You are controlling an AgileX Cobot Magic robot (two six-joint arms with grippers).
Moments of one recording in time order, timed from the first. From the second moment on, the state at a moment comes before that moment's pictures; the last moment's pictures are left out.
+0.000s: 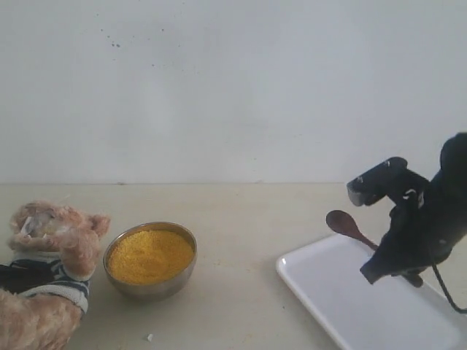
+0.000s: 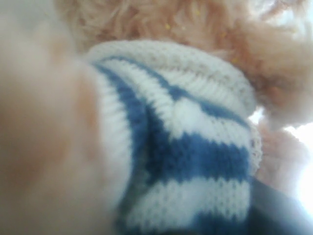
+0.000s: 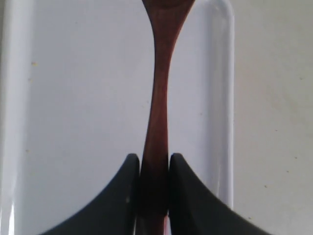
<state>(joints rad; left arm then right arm) 0.43 1.90 -0.51 -1.74 1.19 1.37 0.25 1.69 -1.02 -0.10 0.54 -0.27</state>
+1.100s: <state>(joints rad) 0.43 1.90 -0.51 -1.74 1.19 1.38 0.25 1.78 -0.74 -0.06 0.13 -0.25</state>
